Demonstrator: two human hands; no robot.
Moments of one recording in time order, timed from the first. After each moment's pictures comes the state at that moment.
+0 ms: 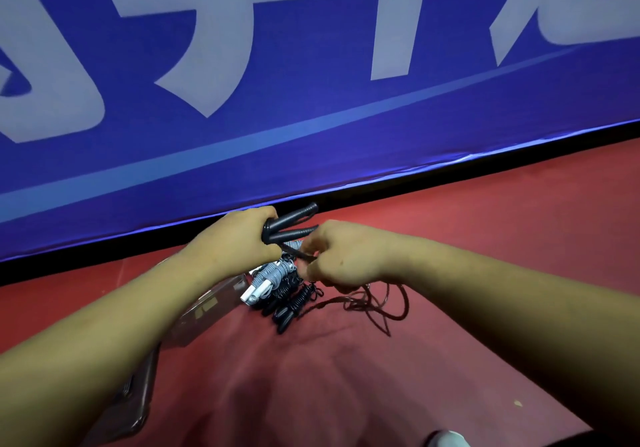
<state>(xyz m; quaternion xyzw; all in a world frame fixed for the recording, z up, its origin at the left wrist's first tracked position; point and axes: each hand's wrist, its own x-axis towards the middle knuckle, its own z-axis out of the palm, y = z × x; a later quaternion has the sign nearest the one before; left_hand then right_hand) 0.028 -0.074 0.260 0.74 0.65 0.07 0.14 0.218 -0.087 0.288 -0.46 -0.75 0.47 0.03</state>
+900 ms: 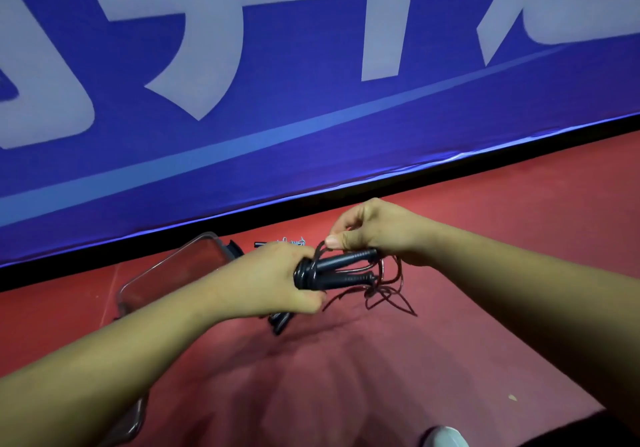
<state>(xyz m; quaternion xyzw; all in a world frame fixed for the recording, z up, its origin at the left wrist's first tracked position) 0.071 -0.118 0.272 0.79 0.51 0.08 0.33 0.268 -0.057 0.263 -0.43 -0.68 0.56 0.20</state>
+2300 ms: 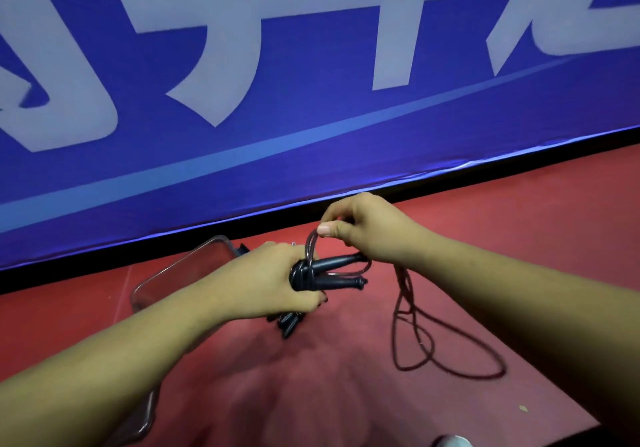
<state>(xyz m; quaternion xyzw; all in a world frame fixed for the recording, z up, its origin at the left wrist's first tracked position) 0.048 -0.123 0.276 0.81 0.52 0.07 0.27 0.240 -0.068 0.280 -0.44 -0.81 0.33 0.23</state>
